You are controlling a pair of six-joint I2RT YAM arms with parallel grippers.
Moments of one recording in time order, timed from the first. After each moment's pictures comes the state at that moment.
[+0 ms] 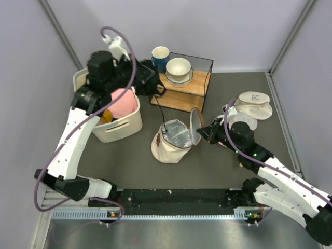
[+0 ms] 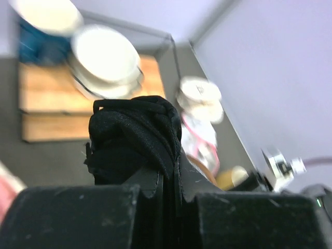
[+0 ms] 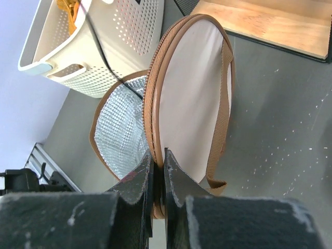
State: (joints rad) left arm -0.44 1.36 1.69 -0.54 0.30 -0.52; right arm 0.65 0.80 0.57 -0.02 -0.05 0.60
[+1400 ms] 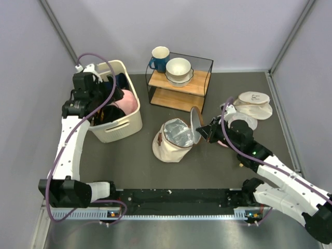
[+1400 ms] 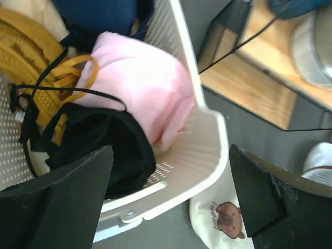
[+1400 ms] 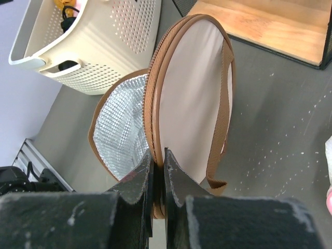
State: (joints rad) left arm -0.01 1.26 1.36 -0.68 0.08 -0.36; right arm 0.65 0.82 0.59 -0.03 -0.05 0.56
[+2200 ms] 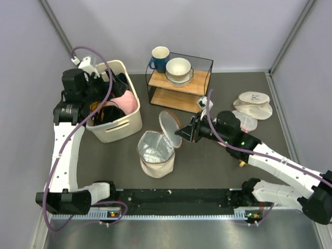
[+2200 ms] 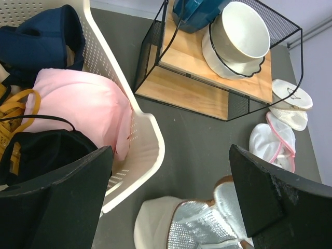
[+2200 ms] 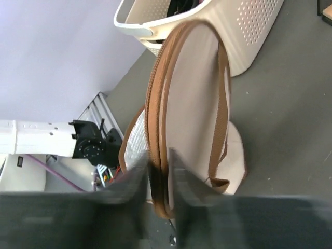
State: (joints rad) left arm -0.01 1.19 1.47 -0.67 0.32 -0.36; right arm 0.80 1.01 0.79 0.04 -0.29 0.56
